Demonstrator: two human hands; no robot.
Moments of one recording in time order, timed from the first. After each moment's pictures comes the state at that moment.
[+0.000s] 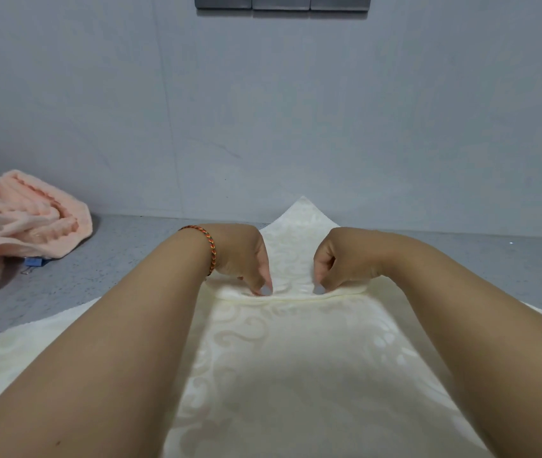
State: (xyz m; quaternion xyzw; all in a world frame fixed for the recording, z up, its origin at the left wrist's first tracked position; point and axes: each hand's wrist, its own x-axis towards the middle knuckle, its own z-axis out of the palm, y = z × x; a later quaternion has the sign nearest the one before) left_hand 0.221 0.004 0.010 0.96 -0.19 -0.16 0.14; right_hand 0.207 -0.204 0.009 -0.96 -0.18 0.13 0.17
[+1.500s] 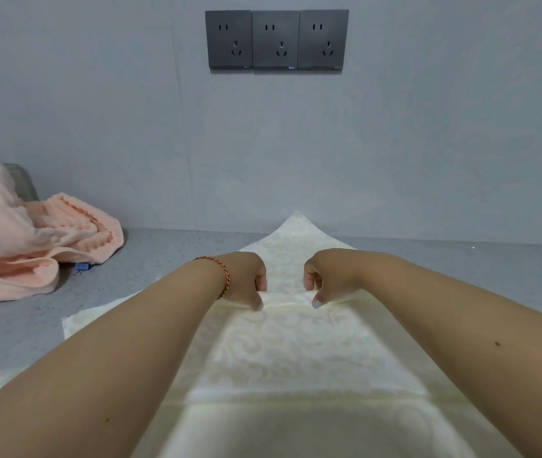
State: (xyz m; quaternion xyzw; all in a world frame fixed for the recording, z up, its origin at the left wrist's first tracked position) left_hand 0.160 0.004 0.008 0.98 -0.17 -0.08 0.05; right_hand 0.162 -0.197 0.013 -0.98 -0.19 0.10 0.02
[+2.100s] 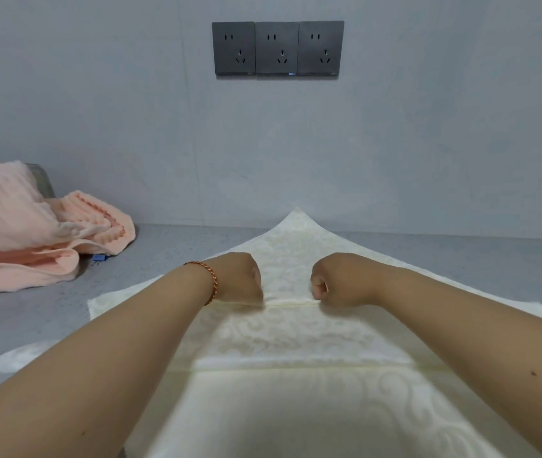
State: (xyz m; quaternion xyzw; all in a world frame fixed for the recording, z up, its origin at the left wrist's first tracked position) left_hand 0.121 0.014 0.007 0.98 -0.14 -0.07 0.10; right_hand 0.116 -0.206 0.004 -0.97 -0.25 0.04 0.01
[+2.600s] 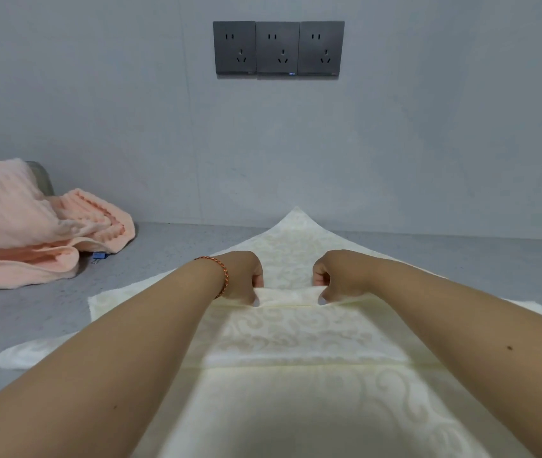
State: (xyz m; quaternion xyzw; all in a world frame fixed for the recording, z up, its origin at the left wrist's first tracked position) left_hand 0.123 0.007 0.009 0.98 -0.17 -0.09 0.06; right_hand 0.122 -0.209 0.008 -0.98 -0.18 0.07 0.07
